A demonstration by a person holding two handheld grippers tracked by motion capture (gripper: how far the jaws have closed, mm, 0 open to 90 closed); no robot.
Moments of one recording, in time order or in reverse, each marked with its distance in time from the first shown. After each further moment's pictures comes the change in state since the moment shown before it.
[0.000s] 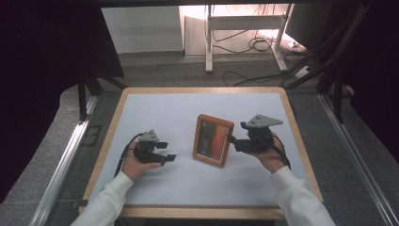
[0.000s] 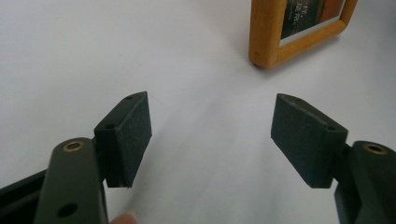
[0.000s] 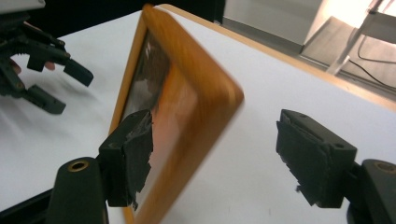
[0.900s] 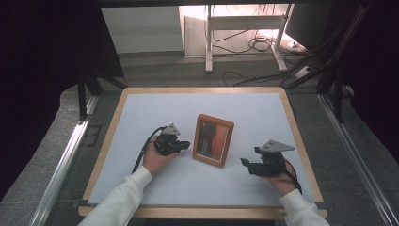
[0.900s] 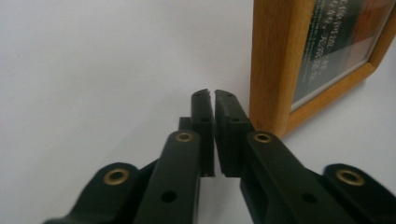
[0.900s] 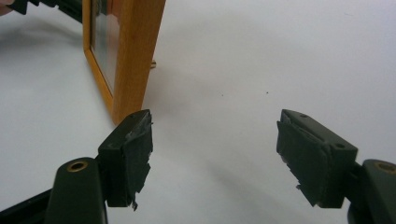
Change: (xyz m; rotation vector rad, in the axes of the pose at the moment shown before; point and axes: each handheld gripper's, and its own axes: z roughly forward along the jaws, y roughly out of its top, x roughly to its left) left arm -0.016 0.046 0.057 0.034 0.033 0.016; right arm -0.007 -0.087 -0.013 0.102 -0.027 0.090
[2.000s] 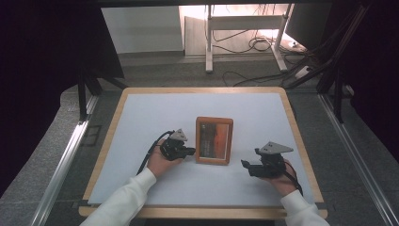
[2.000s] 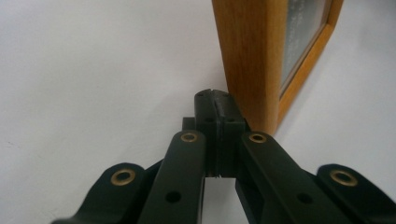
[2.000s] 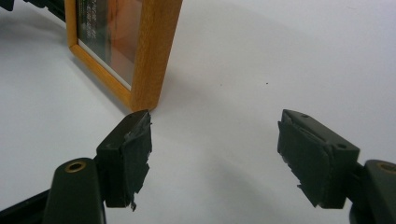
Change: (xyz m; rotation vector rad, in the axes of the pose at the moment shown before) left arm -0.020 -0.002 0.005 0.039 -0.063 0.059; right arm 0.000 -0.005 0.002 0.020 -0.006 -0.023
